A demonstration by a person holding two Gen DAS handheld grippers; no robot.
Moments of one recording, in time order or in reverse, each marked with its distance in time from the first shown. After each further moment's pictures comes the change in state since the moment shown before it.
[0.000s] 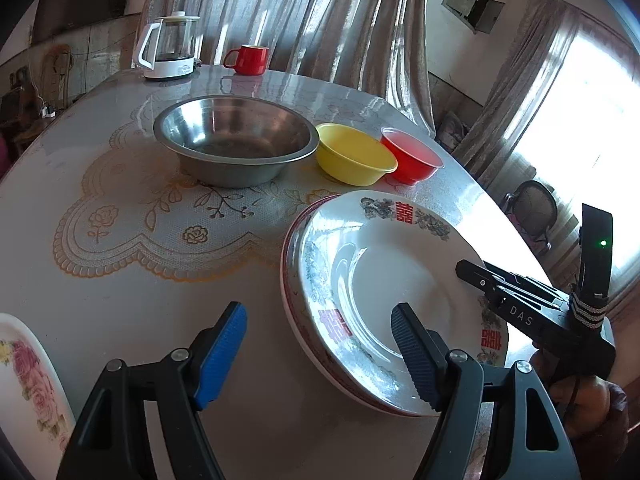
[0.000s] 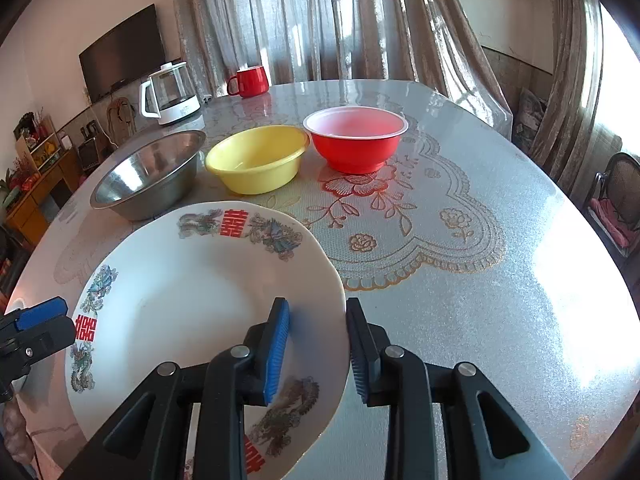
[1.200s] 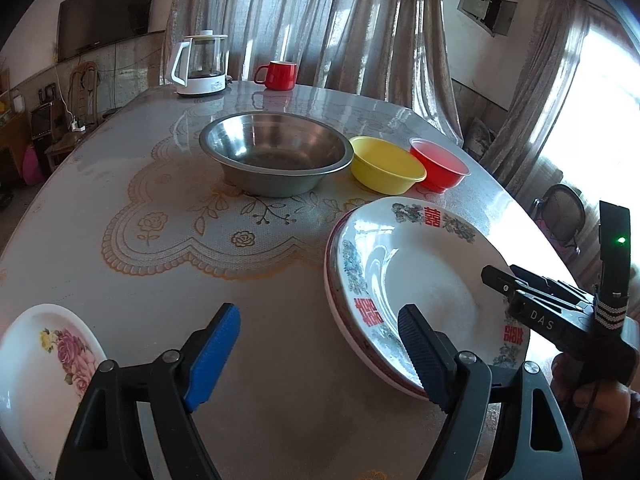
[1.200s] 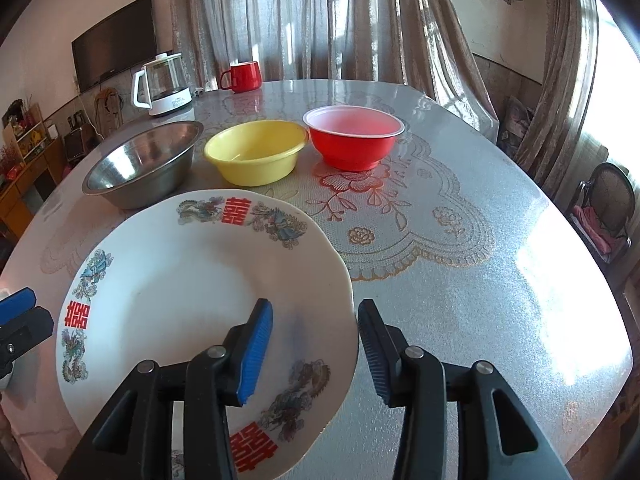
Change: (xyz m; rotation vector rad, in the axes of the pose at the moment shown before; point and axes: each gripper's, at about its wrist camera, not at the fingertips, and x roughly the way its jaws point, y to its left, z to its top) left arm -0.023 0.007 -0.009 0.012 -0.057 0.137; right arm -0.009 0.014 -0.004 -0.004 -0.001 -0.058
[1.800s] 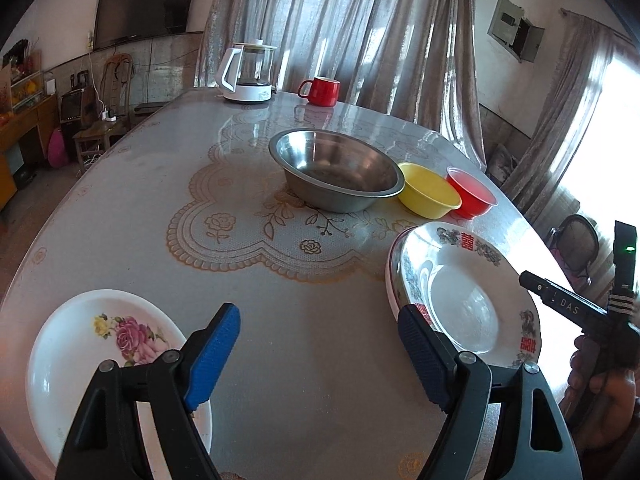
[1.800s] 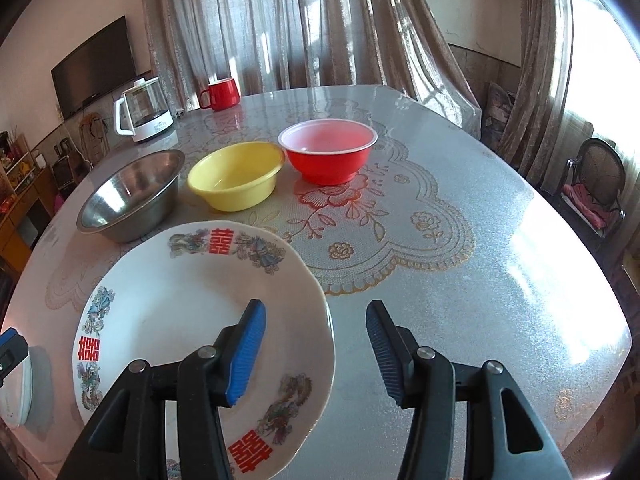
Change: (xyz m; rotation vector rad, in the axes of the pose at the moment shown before) left arm -0.031 0.044 -0.005 -0.092 -0.052 0.061; right arm -0.015 -0.013 0.009 0.100 -0.029 -0.037
